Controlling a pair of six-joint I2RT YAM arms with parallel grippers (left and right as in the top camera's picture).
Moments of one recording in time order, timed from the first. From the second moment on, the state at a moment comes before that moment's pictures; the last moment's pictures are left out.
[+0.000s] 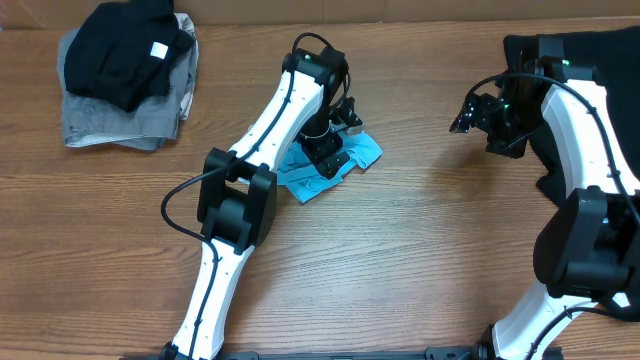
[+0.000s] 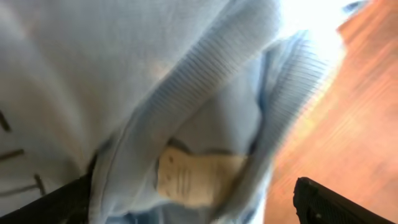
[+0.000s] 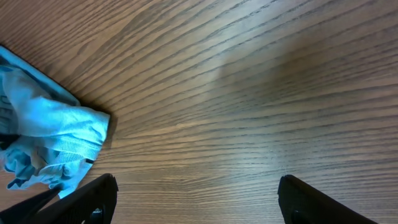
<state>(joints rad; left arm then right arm) -0.45 2.51 2.32 -1.49 0.13 0.53 -0.12 1.96 1.70 -1.19 -0.30 0.25</state>
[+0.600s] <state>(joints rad) -0.46 2.51 2.41 -1.57 0.19 0.57 -0.12 1.96 1.70 -1.21 -0.31 0.25</state>
